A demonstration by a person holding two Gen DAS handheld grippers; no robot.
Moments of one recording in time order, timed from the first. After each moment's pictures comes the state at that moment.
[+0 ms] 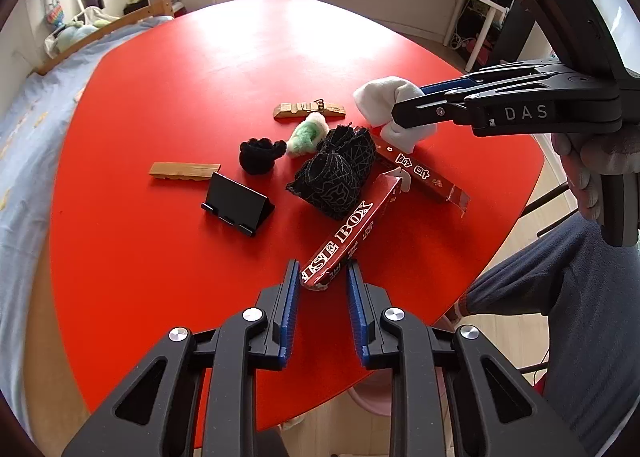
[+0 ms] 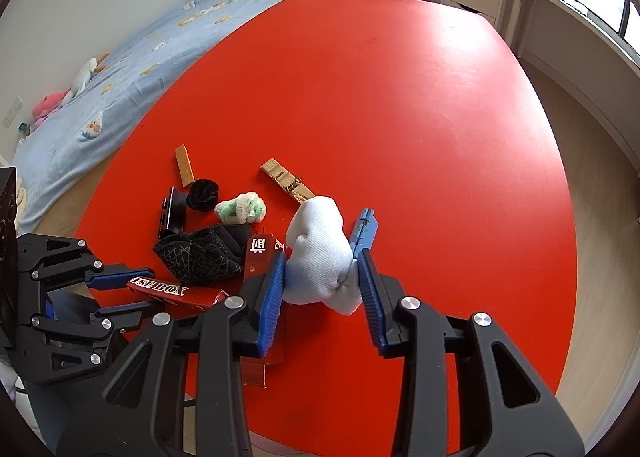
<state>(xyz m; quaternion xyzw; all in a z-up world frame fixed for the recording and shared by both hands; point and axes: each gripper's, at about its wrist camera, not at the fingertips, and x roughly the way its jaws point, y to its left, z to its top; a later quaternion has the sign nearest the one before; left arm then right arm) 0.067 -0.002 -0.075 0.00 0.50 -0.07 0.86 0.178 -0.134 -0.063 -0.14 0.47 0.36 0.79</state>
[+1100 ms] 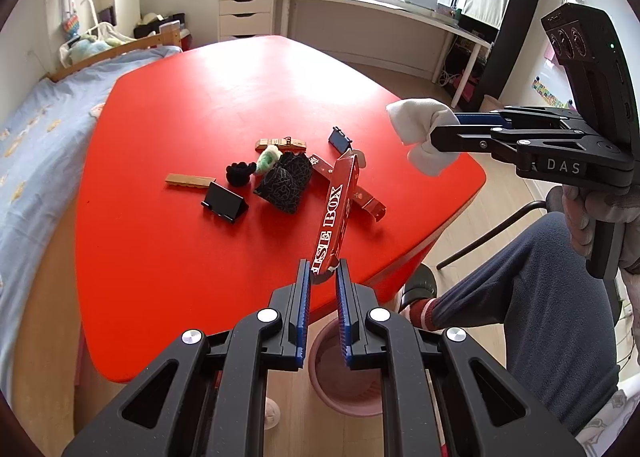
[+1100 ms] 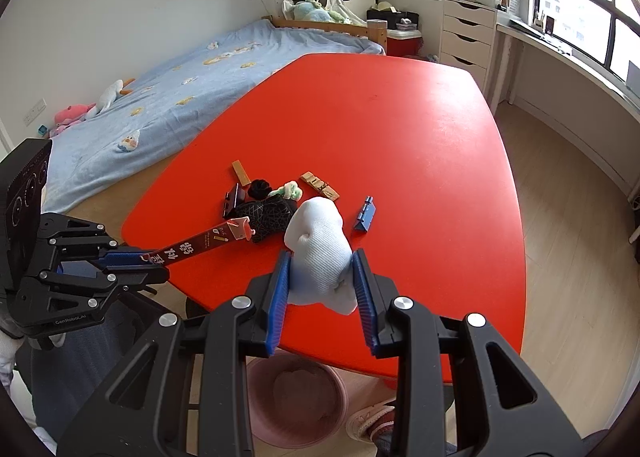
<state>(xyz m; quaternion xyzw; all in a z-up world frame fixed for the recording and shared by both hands) 0.006 -0.021 -0.028 -0.02 0.44 -0.08 0.89 0.088 -0.205 -0.003 -0.12 0.38 0.39 0.83</state>
